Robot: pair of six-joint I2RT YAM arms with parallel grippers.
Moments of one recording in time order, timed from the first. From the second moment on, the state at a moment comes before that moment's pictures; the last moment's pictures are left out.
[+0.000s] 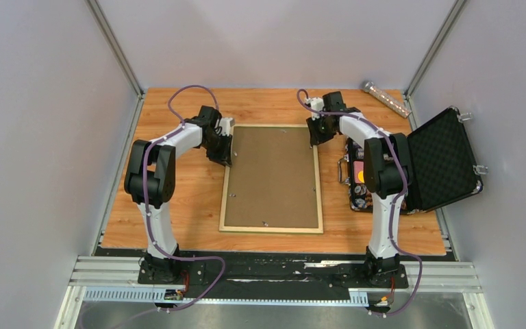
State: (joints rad) left arm -0.25 1.98 1.37 -0.60 0.31 -0.04; right arm 0.23 2.14 1.62 -0.49 -0.24 -0.24
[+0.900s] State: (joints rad) left arm -0.25 1.98 1.37 -0.60 0.31 -0.04; right arm 0.10 2.20 1.69 -0.72 -0.53 -0.17
